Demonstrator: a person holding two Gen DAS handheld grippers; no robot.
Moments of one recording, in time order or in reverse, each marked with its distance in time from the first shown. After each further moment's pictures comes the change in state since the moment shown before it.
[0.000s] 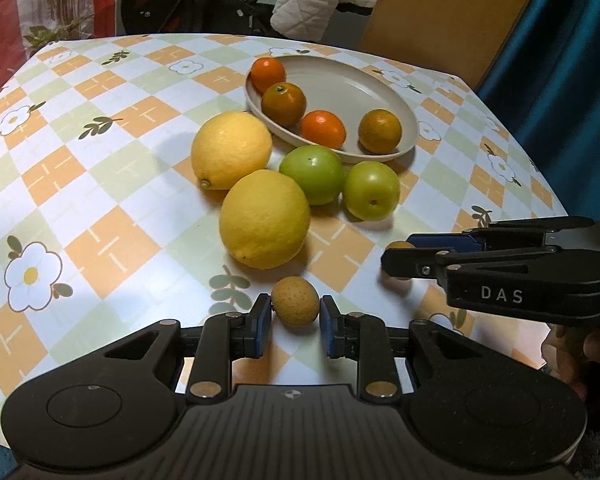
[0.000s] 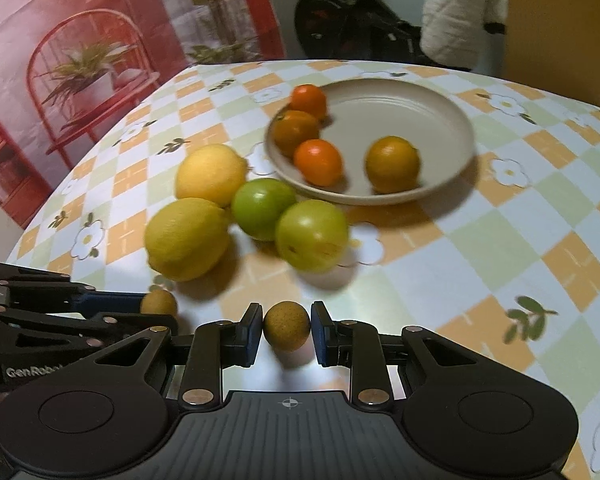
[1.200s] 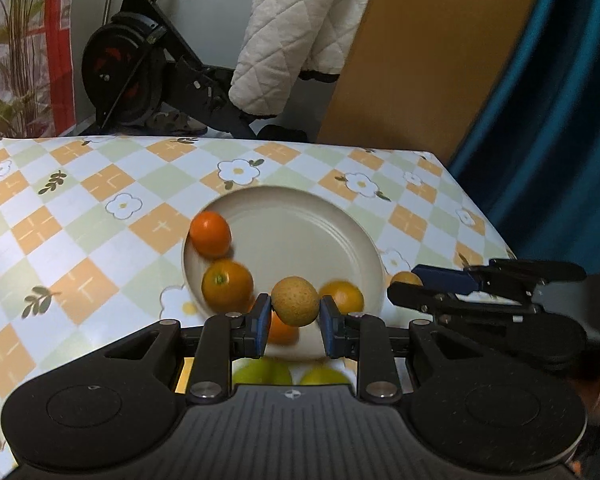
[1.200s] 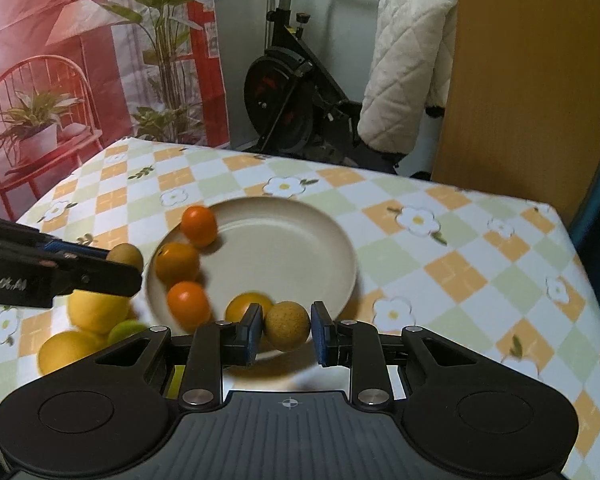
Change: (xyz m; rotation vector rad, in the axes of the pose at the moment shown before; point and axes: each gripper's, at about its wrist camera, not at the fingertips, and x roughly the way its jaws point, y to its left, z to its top) left arm 0.021 -0.022 0.123 0.044 -0.145 -0.080; right arm -0.011 -0.060 0.085 -0.076 -0.195 -0.184
